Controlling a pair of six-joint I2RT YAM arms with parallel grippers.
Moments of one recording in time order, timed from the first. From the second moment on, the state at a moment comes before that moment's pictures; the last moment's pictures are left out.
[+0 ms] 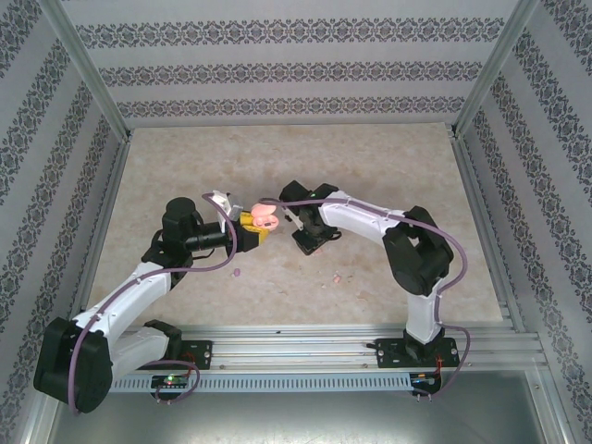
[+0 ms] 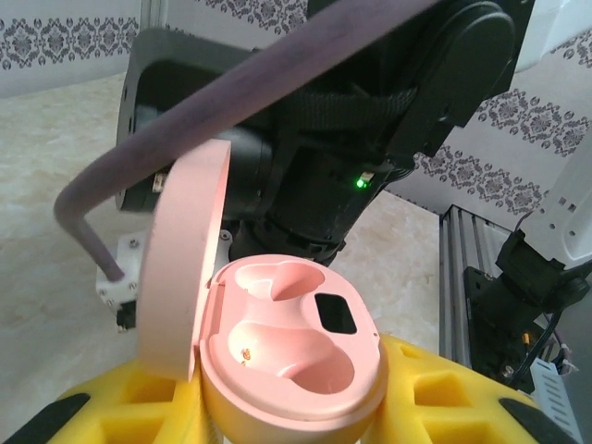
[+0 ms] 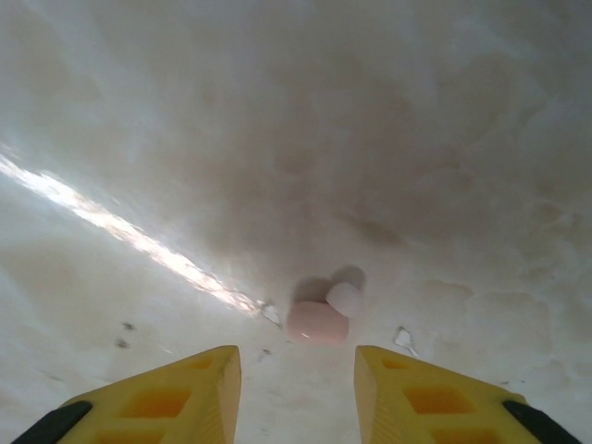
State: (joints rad) left arm -0.30 1.06 0.55 0.25 0.89 -0.08; right arm 0.73 1.94 1.43 -0.98 0.07 0.06
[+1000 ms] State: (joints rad) left arm -0.30 1.04 0.55 0.18 0.88 -0.06; right arm 0.73 2.06 1.50 -1.05 0.20 -0.16
